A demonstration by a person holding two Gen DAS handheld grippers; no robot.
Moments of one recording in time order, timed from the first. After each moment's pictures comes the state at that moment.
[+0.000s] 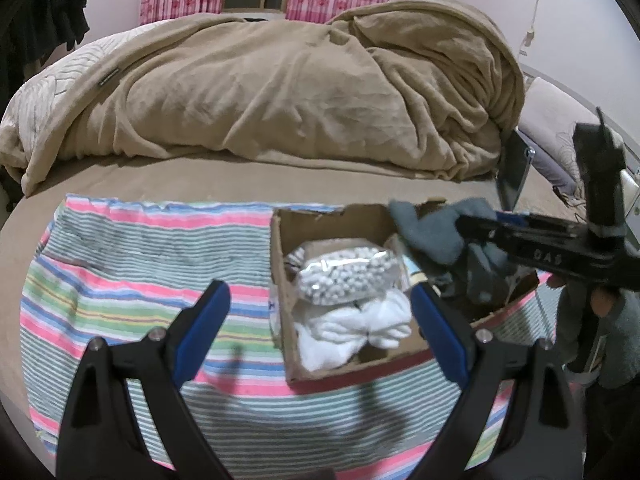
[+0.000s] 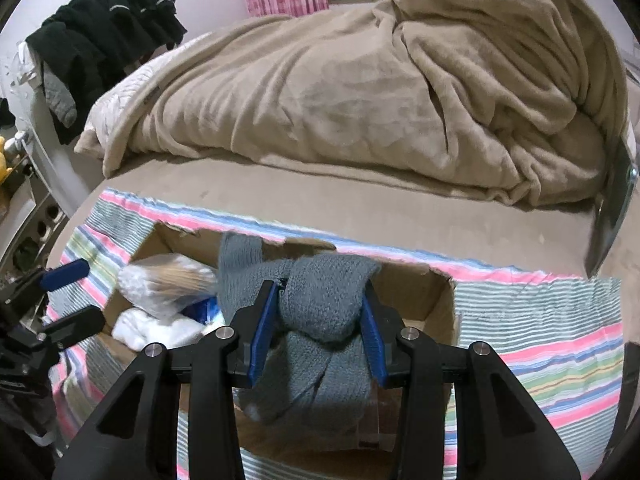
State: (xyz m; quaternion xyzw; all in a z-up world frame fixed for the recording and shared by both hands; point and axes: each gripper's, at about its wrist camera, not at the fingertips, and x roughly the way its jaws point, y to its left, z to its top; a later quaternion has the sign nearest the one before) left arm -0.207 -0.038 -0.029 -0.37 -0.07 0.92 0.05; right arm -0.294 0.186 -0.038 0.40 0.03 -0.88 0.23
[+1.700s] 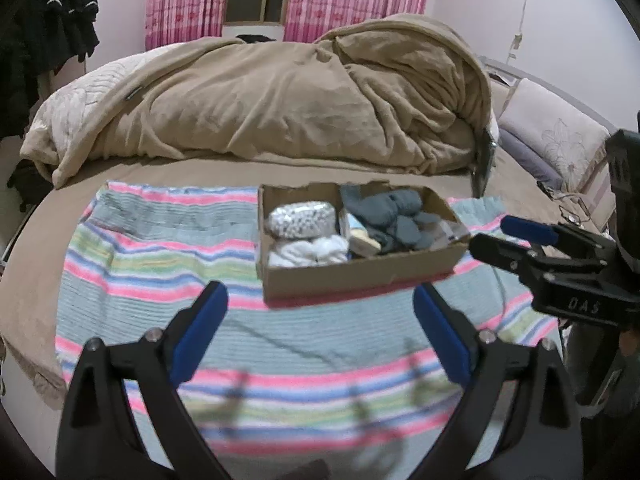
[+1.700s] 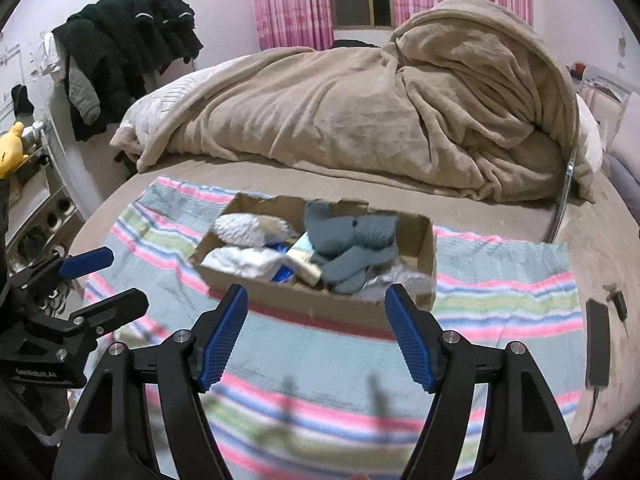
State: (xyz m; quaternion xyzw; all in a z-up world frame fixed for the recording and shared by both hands) left arm -0.094 -0.007 0.017 -0.36 -0.06 0.93 0.05; right arm -0.150 0.198 0.020 0.36 0.04 -0.91 0.23
